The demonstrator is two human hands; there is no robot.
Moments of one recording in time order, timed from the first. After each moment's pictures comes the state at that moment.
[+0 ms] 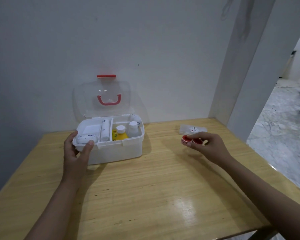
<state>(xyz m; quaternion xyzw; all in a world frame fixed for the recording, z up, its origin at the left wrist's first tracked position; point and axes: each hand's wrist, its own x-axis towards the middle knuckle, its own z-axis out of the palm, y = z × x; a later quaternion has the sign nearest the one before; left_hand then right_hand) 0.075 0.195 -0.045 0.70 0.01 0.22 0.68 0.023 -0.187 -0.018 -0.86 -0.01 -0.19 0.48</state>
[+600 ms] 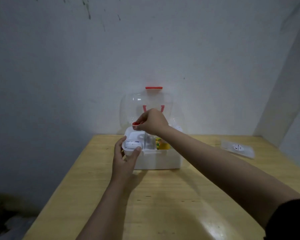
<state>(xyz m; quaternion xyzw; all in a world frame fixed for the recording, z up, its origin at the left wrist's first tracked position) 0.068 0.200 -0.041 0.70 -0.01 0.21 0.69 0.149 0.086 0.071 -0.92 -0.15 -0.10 0.34</state>
